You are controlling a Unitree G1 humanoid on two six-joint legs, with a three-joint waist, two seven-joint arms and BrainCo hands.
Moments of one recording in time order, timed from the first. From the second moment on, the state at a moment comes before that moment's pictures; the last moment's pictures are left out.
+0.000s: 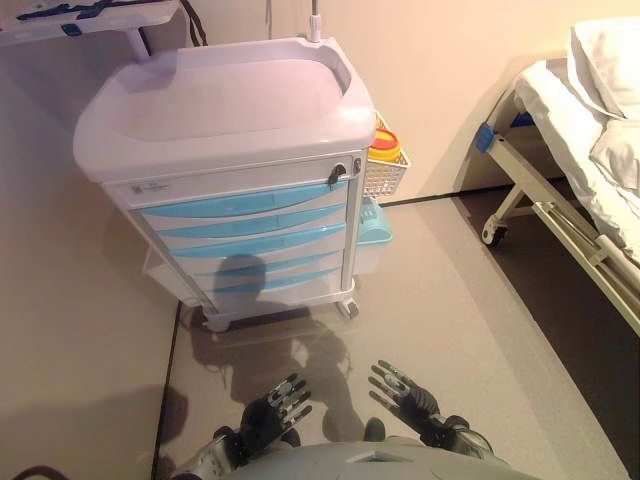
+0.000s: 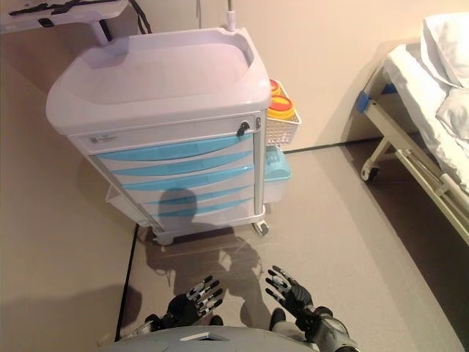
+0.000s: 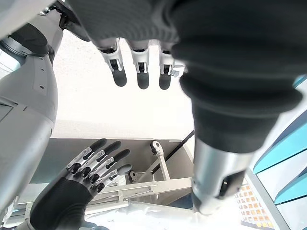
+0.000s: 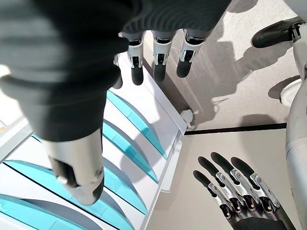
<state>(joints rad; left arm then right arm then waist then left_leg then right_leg) 0.08 0.21 -0.30 0.96 -0.94 0.13 -0.62 0.06 -0.23 0.32 0.97 0.84 -0.07 0.55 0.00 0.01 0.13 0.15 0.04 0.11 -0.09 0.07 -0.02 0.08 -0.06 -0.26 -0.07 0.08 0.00</state>
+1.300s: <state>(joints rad) 0.08 0.20 -0.28 0.96 -1.09 0.11 -0.66 0.06 -0.23 0.31 0.97 0.84 -0.07 0.55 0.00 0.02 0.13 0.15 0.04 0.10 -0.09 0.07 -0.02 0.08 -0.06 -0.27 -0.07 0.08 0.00</state>
